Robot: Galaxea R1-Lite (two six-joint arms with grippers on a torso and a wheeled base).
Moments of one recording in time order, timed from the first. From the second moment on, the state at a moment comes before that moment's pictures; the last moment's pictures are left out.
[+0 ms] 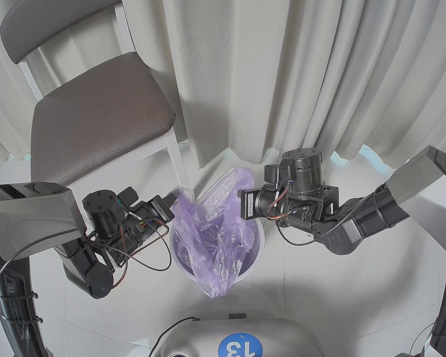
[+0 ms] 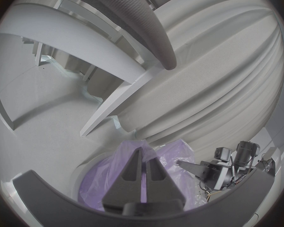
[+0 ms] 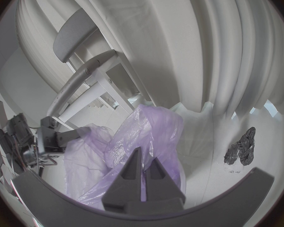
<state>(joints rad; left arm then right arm) -0.36 2.19 -0.63 -1.55 -0.19 -0.70 0.62 2.19 -1.20 -0.65 -0.02 0.26</state>
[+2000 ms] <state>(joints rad) -0.27 2.29 -0.59 -1.55 -0.26 -0.13 0.62 2.13 -0.69 -0.84 0.06 0.04</state>
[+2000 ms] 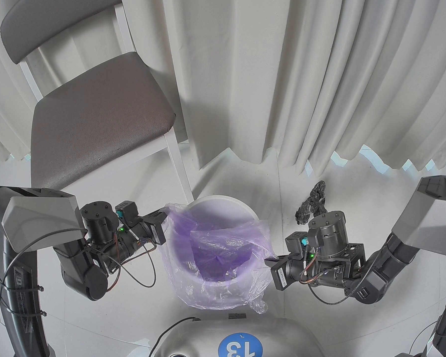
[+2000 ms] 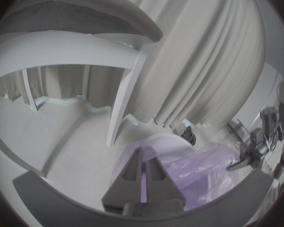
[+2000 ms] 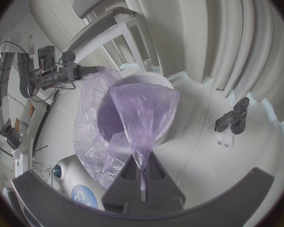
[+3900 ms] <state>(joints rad) -0.25 2.35 -0.62 -1.55 -0.21 -0.09 0.52 2.13 -0.94 -0.38 -0.02 -0.20</state>
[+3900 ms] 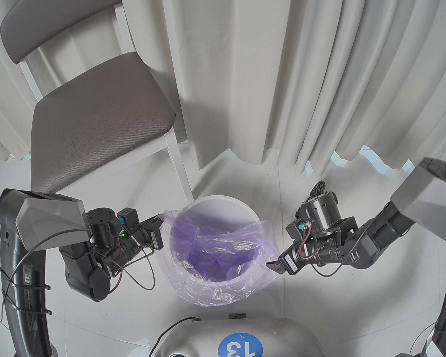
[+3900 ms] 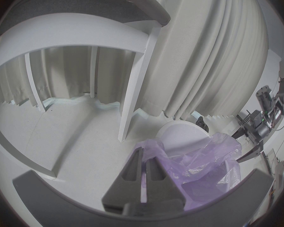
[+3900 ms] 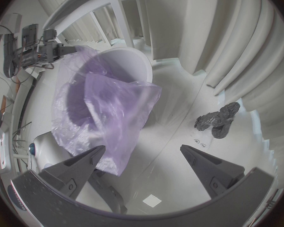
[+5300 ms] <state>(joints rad) -0.12 2.33 -0.53 -1.55 -0.35 0.03 0.66 2.23 -1.20 -0.43 0.29 -0.58</state>
